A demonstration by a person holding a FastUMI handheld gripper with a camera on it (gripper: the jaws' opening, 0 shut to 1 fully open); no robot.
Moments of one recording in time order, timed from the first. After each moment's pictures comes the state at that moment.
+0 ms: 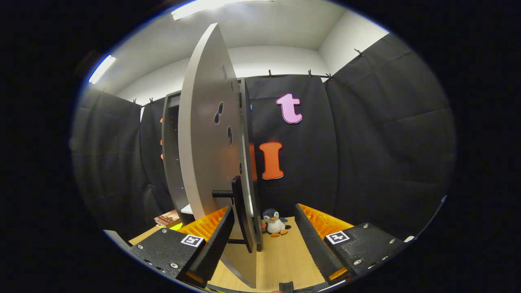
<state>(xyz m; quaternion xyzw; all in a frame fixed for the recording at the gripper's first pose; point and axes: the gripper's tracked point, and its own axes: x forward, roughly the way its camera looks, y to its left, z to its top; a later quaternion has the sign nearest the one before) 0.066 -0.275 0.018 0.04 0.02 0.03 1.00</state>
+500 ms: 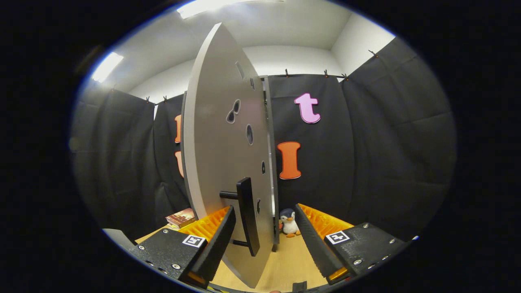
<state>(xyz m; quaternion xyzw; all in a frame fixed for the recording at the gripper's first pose) 0.068 -0.199 0.017 0.03 0.02 0.08 1.00</state>
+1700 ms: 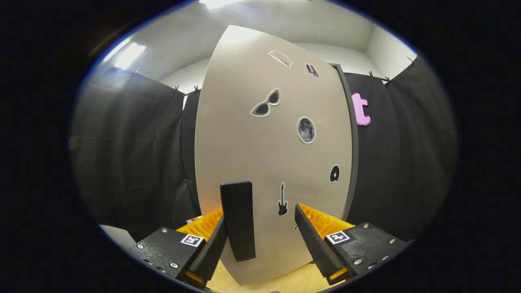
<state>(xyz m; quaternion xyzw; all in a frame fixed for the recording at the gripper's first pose) 0.138 -0.004 0.013 -0.01 0.01 0.16 0.99</state>
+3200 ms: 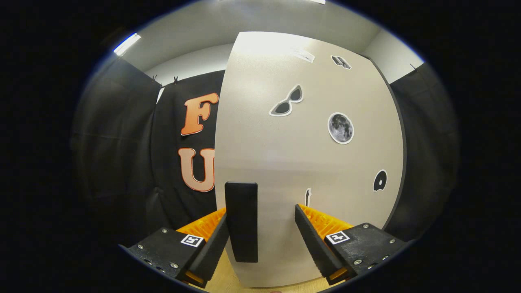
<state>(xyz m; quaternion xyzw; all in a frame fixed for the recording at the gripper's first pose) 0.277 0.090 0.004 -0.01 -0.01 0.06 1.00</state>
